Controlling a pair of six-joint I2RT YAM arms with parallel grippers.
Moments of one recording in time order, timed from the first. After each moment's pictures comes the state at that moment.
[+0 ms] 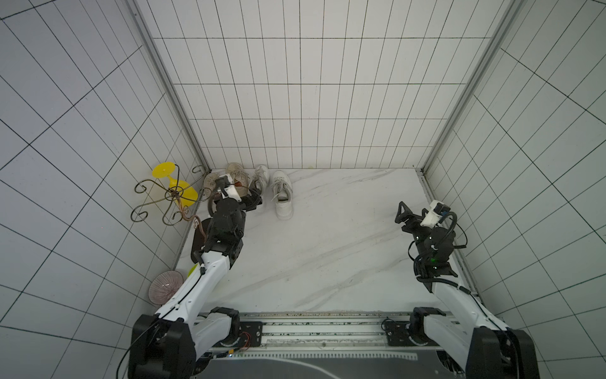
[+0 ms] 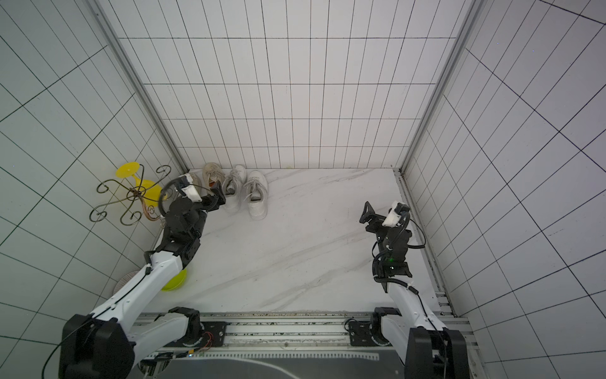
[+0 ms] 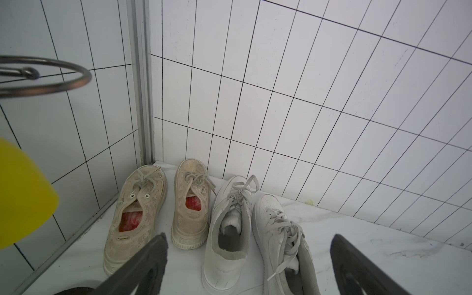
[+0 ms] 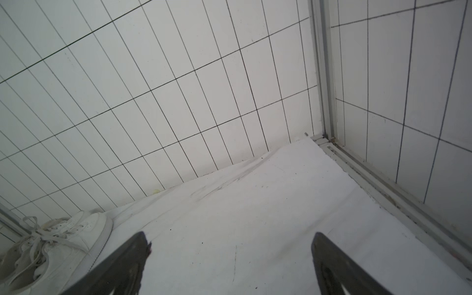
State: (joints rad) left arm -0.17 1.10 0.75 0.25 -0.26 -0.36; right arm -0.04 0.96 0.35 0.57 0.01 0.45
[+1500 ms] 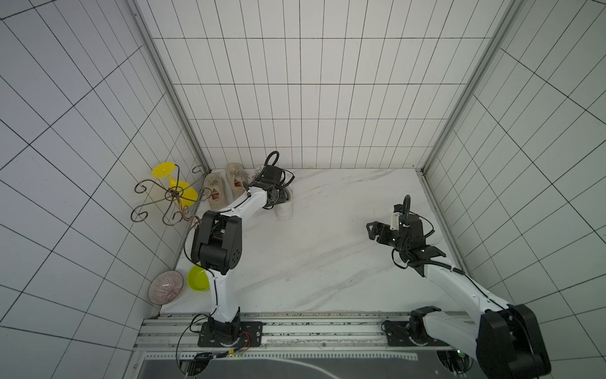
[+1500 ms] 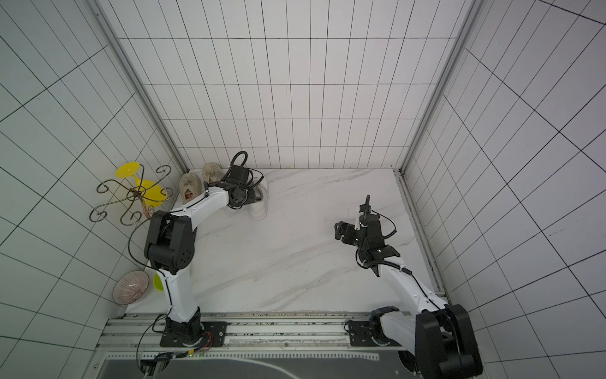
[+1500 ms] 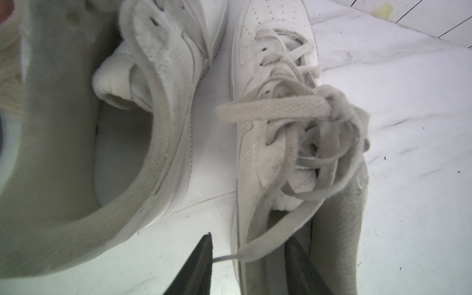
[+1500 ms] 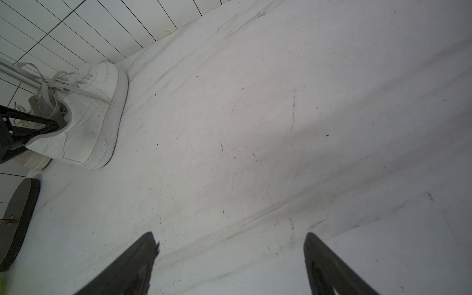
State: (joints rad) left arm -0.28 1.99 1.57 -0.57 -0.12 -0.48; right arm 0.23 1.11 0.55 -0.06 -0.11 0.46
